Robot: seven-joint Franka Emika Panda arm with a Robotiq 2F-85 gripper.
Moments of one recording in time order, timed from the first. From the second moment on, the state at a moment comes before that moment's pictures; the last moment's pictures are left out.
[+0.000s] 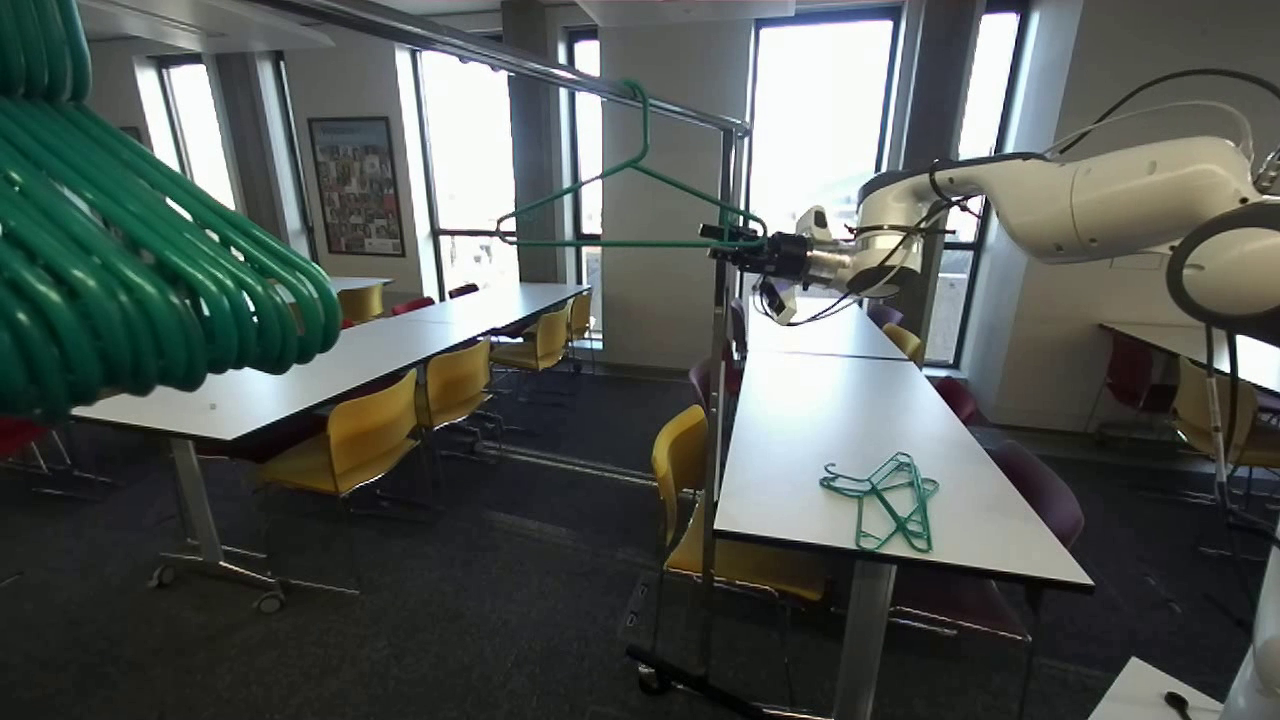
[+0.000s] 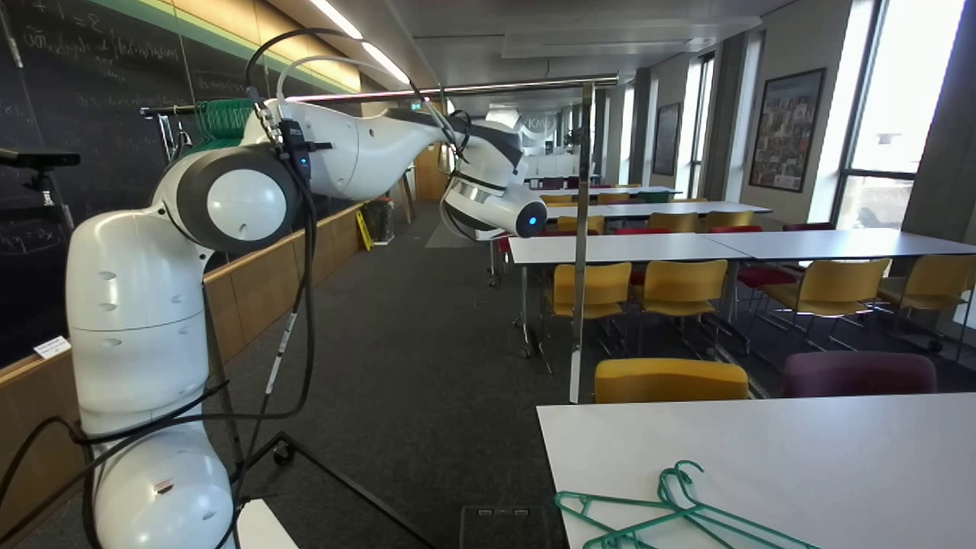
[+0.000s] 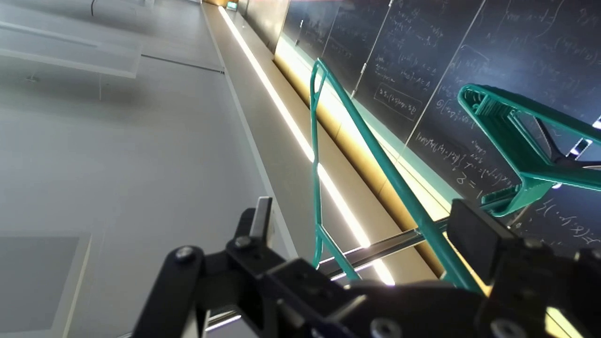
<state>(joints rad) -0.02 0.13 -0.05 -1.73 1.88 1.89 -2.26</state>
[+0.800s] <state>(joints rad) -0.02 0.15 -0.05 -1.68 1.88 1.89 -2.26</state>
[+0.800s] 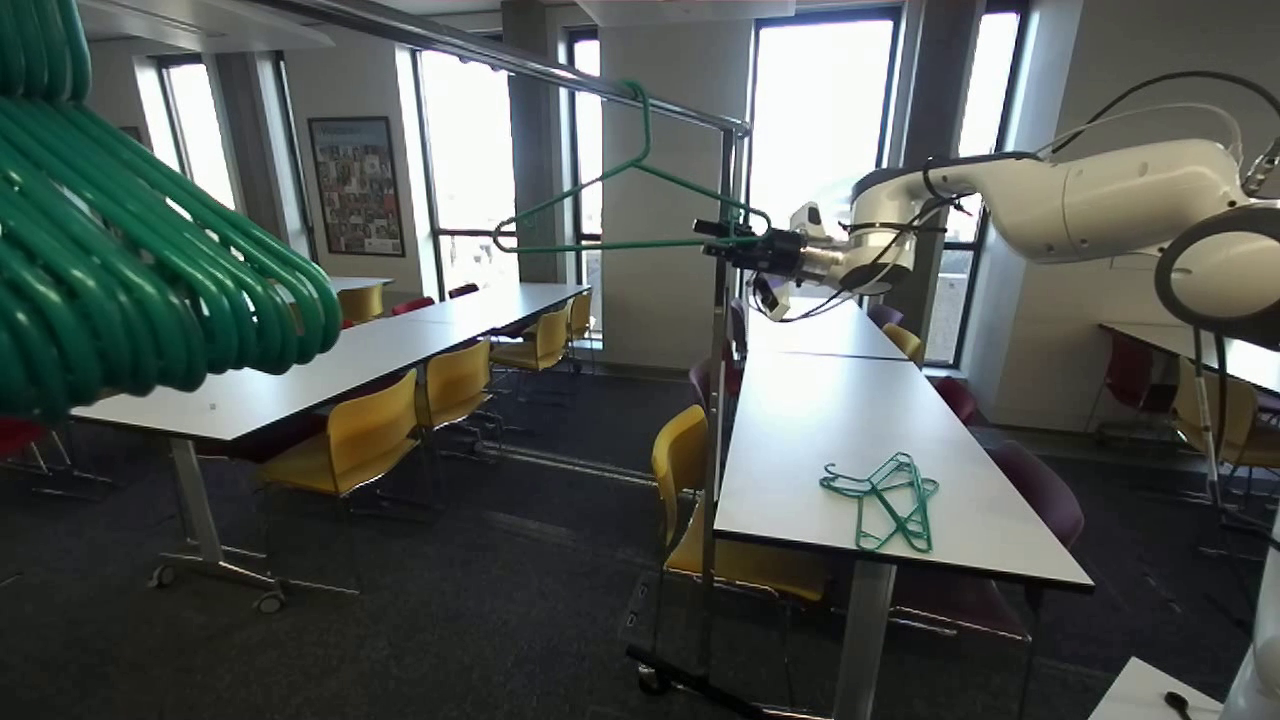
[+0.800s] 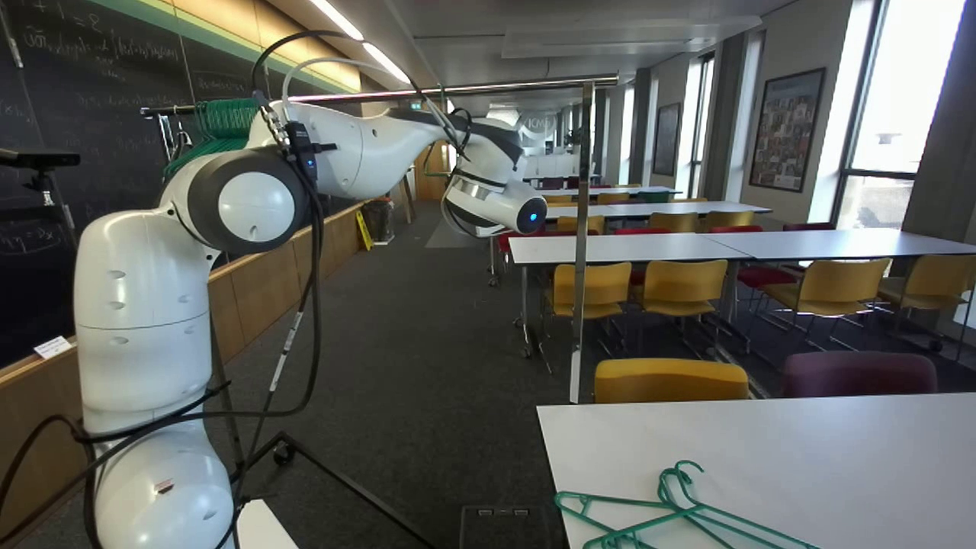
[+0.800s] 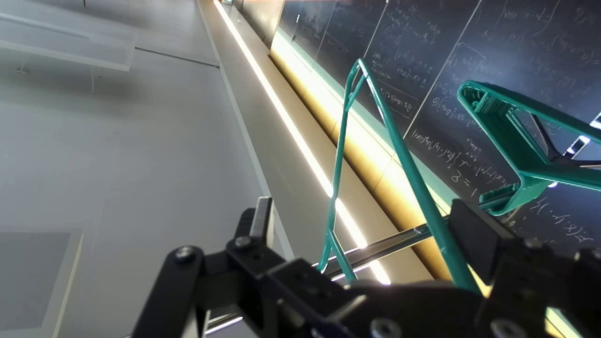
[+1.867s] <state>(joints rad) -0.03 0.02 -0.05 -1.76 1.88 1.78 -2.26</state>
